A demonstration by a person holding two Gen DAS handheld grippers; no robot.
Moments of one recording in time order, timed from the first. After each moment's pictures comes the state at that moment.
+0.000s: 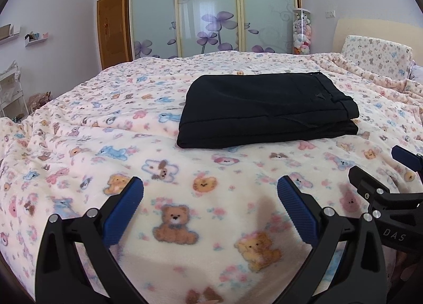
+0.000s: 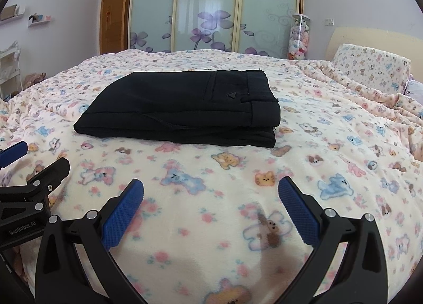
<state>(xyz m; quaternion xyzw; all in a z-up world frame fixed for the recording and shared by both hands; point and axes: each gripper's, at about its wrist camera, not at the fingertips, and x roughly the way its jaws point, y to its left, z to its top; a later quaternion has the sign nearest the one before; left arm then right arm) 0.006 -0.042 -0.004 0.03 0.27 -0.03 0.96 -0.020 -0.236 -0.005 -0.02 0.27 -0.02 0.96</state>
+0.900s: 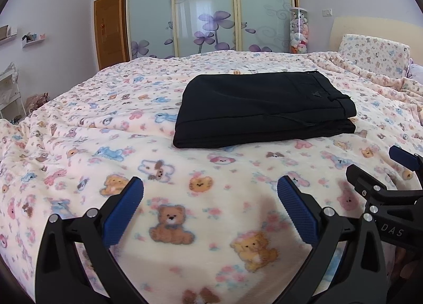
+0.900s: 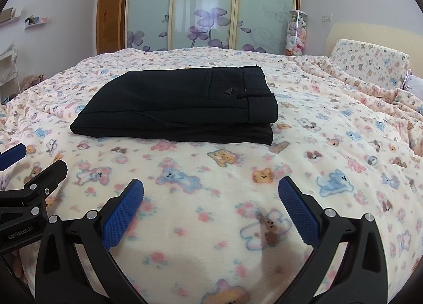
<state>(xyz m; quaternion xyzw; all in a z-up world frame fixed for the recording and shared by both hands) 0.007 -0.043 -0.006 0.03 0.27 -0.04 0.96 -0.018 -0.244 -0.009 -0.01 0.28 -0.02 0.96</state>
